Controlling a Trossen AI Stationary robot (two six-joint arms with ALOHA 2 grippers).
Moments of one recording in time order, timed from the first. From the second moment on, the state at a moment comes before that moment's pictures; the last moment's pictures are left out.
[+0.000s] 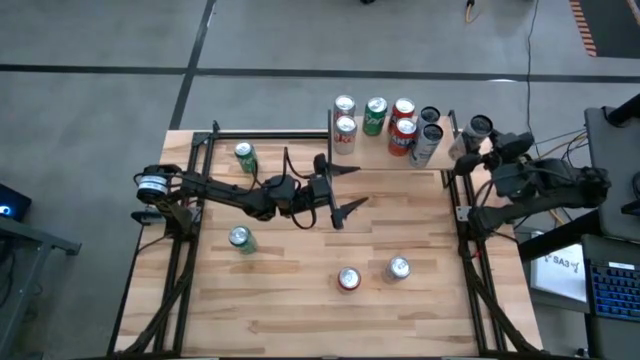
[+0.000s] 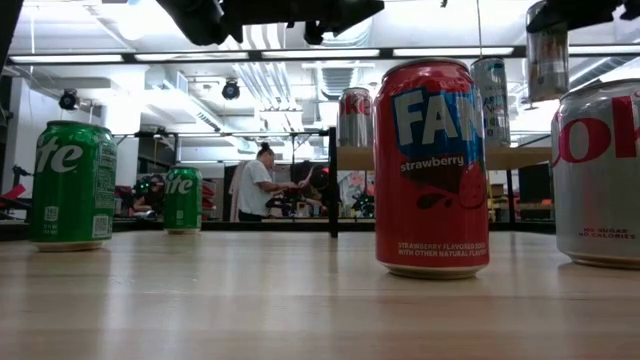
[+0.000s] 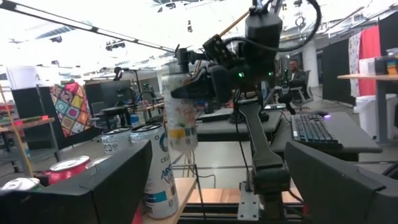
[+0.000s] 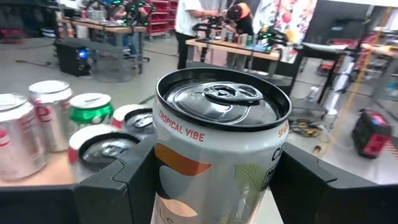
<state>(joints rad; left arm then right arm) -0.02 1.75 1.09 0.93 -0.23 0.21 0.16 0.56 0.96 -1.06 1.36 0.50</state>
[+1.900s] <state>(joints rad) -0.07 1.70 1.09 0.87 -0.23 0.18 0.07 0.62 0.82 -1.19 1.34 0.95</state>
